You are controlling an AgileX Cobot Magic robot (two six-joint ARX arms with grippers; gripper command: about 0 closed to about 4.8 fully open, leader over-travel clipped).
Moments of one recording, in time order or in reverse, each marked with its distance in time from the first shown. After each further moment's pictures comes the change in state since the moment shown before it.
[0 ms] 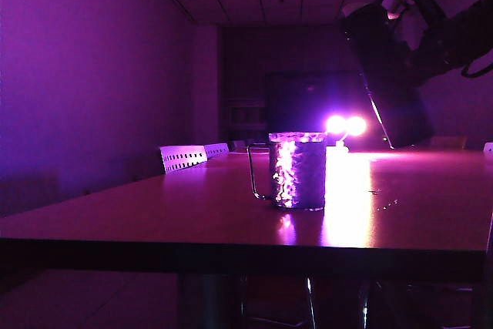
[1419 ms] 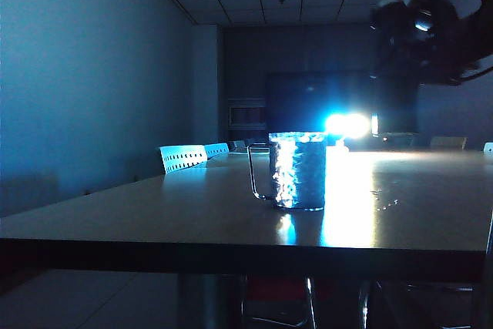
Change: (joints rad) left arm 0.000 0.000 0.000 -0.003 0.033 0.021; right arm -0.019 0.078 -0.001 0.271 0.139 0.557
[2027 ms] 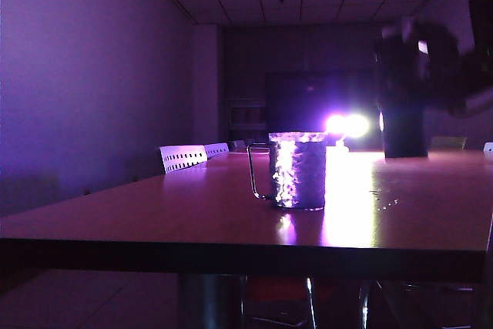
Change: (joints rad) left arm 0.000 0.000 0.000 0.000 0.000 0.000; right arm -0.004 0.147 -0.012 0.196 0.107 -0.070
